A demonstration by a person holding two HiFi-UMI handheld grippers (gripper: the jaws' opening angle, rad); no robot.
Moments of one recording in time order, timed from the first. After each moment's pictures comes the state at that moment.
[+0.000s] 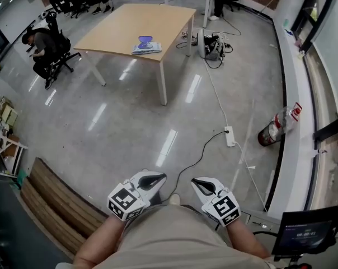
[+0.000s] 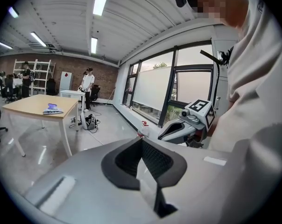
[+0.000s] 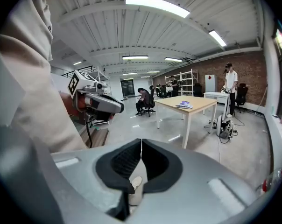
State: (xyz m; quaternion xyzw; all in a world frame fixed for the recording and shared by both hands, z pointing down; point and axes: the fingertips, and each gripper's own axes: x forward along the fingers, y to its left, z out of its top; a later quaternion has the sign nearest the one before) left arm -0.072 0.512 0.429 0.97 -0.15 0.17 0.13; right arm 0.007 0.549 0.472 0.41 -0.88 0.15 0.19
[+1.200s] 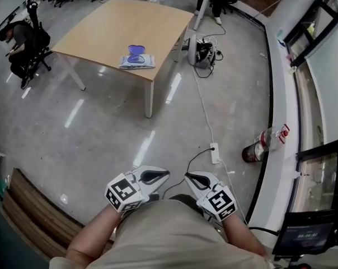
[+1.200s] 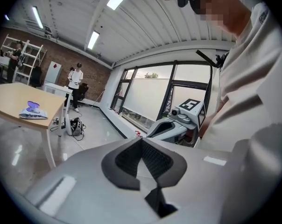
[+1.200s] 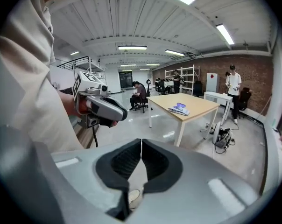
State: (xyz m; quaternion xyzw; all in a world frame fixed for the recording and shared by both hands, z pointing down) left arm -0.038 0.248 0.420 0.98 -0.05 0.11 0.17; right arm 0.013 0.269 0.447 0.41 -0.86 0.15 0.25
